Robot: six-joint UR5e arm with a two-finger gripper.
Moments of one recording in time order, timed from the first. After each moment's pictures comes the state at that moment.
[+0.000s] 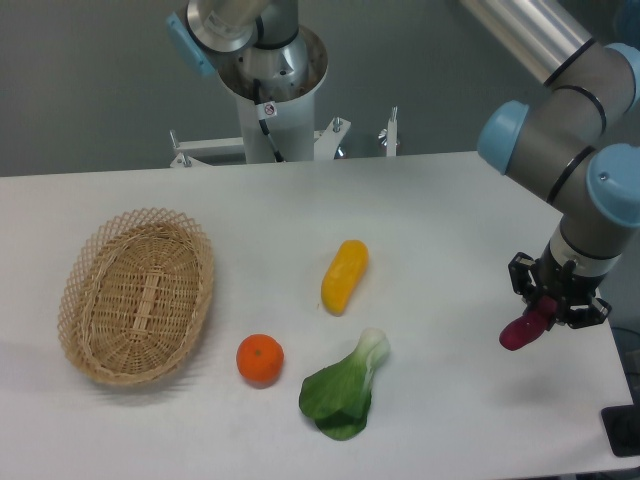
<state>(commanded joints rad) 2.73 -2.19 -1.19 -1.24 1.52 1.46</state>
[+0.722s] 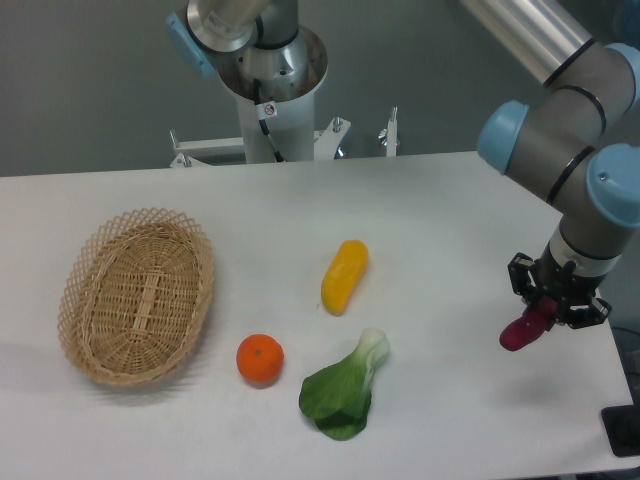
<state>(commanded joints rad) 2.72 -2.19 -1.20 -1.24 1.52 1.42</state>
